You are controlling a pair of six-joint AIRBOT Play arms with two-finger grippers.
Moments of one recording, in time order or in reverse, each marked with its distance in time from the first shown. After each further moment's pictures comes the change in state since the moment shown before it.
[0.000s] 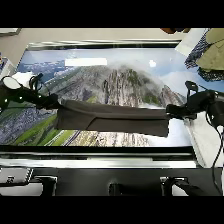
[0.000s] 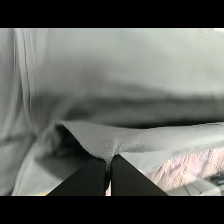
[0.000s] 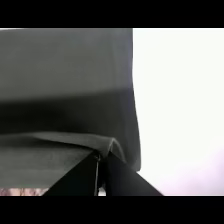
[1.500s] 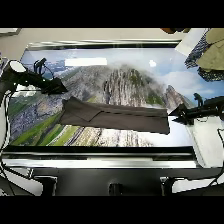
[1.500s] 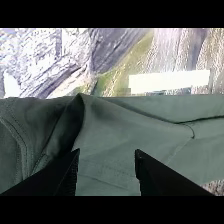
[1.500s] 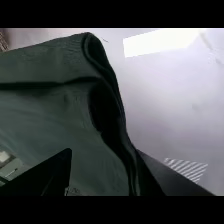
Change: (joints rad) left arm -0.027 -0.264 0.413 -0.018 -0.066 -0.057; right arm -0.391 -0.449 0.142 0.556 -0.229 -0.375
